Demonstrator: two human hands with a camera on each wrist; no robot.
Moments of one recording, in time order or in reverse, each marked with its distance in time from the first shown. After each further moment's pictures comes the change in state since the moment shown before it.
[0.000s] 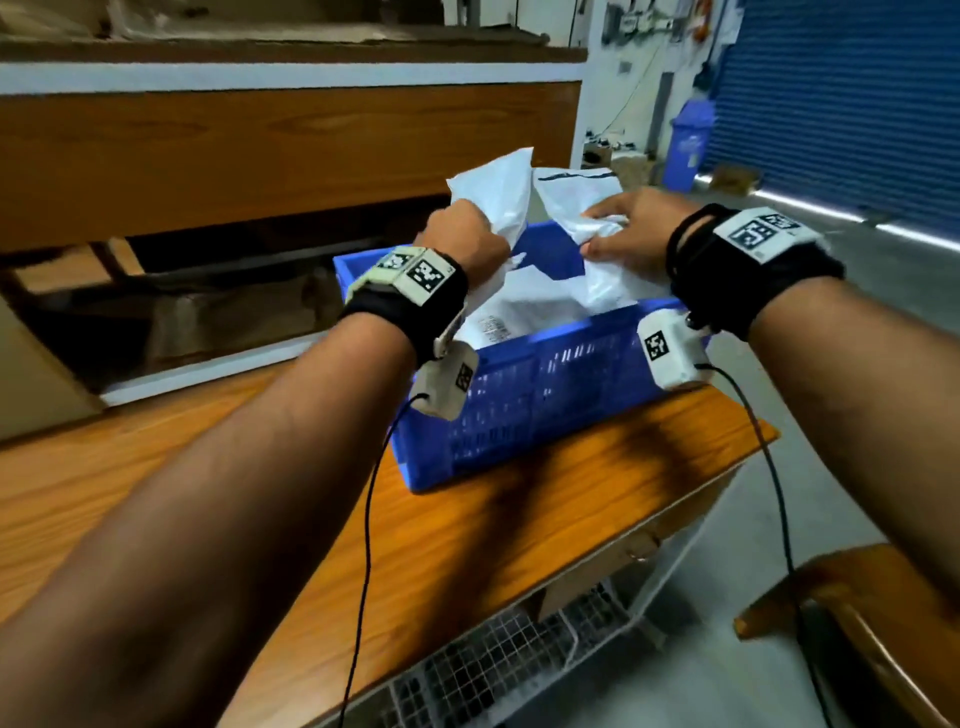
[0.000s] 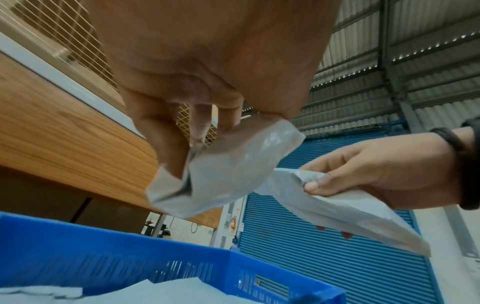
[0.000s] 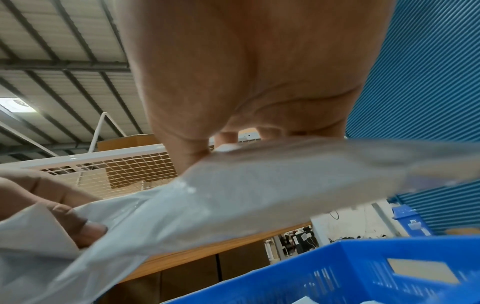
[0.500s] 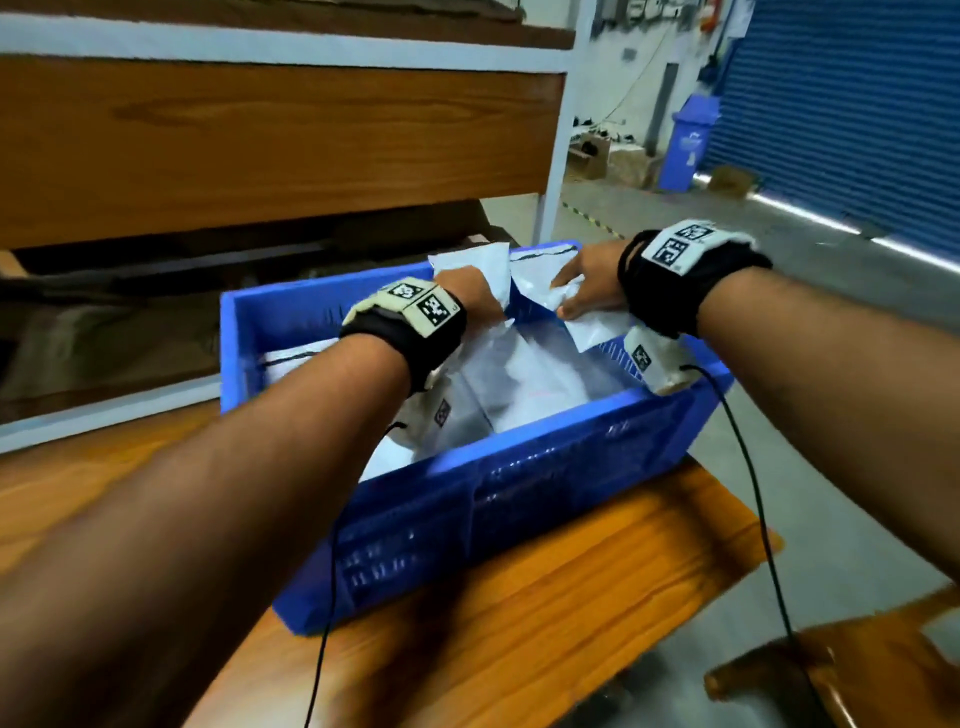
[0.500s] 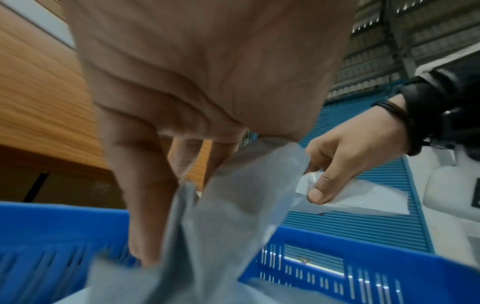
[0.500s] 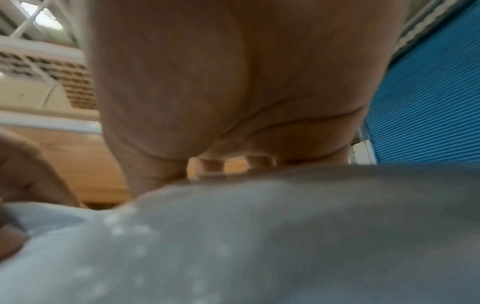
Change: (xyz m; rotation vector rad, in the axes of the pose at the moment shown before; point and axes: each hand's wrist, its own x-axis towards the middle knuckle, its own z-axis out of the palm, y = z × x) left_hand 0.126 0.040 0.086 0.327 -0.298 0.050; right_hand 0.163 0.064 0.028 -0.479 -0.393 -0.046
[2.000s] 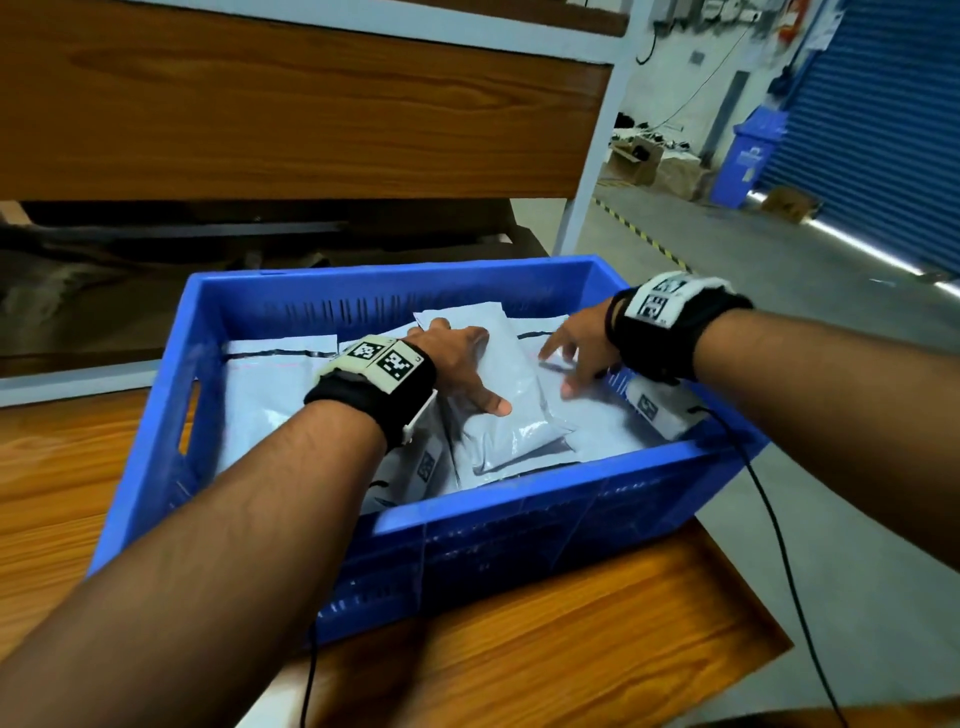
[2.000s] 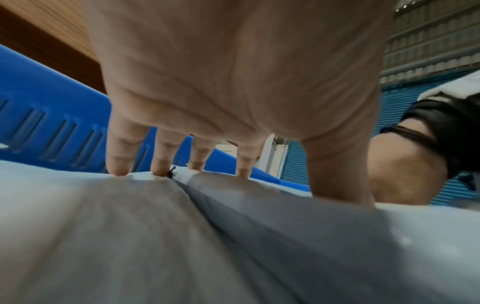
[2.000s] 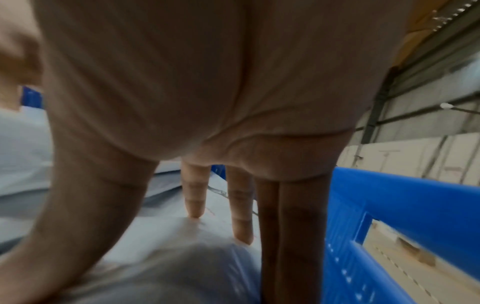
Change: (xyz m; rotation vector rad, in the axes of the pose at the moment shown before) left_hand 0.060 -0.036 0.058 0.050 -0.302 -0.144; right_hand 0.072 0.014 0.038 -0.157 -0.325 -0.246
